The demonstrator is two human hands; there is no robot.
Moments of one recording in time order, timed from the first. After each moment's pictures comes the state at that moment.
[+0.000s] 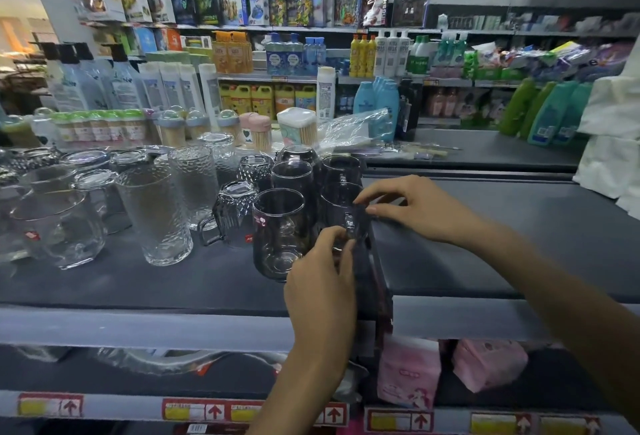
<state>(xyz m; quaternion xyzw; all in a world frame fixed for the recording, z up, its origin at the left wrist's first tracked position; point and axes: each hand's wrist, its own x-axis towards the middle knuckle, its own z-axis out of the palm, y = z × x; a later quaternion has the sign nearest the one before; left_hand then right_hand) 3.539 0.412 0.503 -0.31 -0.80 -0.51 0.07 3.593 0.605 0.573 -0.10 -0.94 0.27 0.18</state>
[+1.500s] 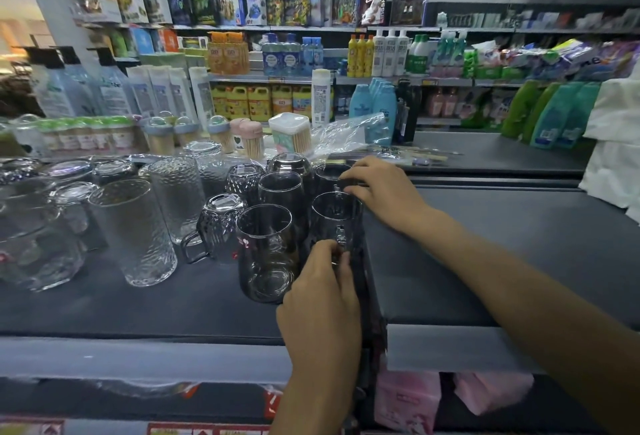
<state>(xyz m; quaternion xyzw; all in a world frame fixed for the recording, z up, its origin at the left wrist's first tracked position) 3.547 0.423 0.512 -0.30 -0.84 -0.44 0.10 3.524 0.637 0.566 -0.18 -0.95 0.08 0.24</state>
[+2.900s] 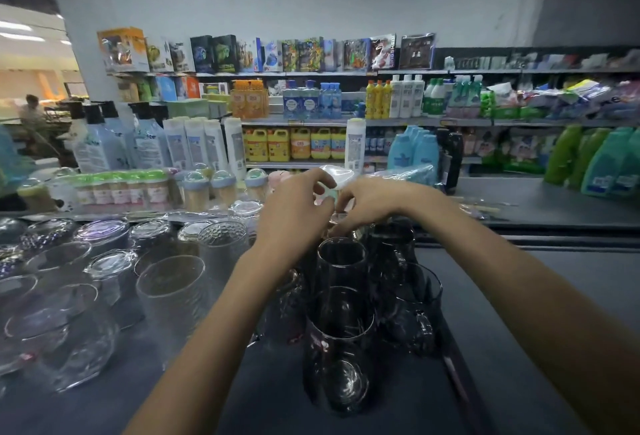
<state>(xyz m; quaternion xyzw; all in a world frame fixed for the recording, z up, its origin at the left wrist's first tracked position) 3.314 0.469 0.618 -0.45 -0.78 -0.41 0.11 3.394 0.613 0.657 -0.21 -0.97 0.09 -0.03</state>
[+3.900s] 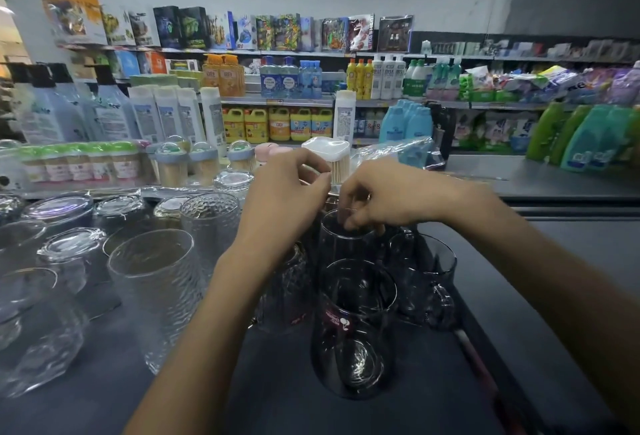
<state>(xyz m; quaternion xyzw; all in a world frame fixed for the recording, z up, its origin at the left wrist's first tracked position) 3.314 0.450 0.602 -0.44 -0.74 -0.52 0.04 3.434 0.574 0.642 -0.17 -0.98 0.13 0.04</state>
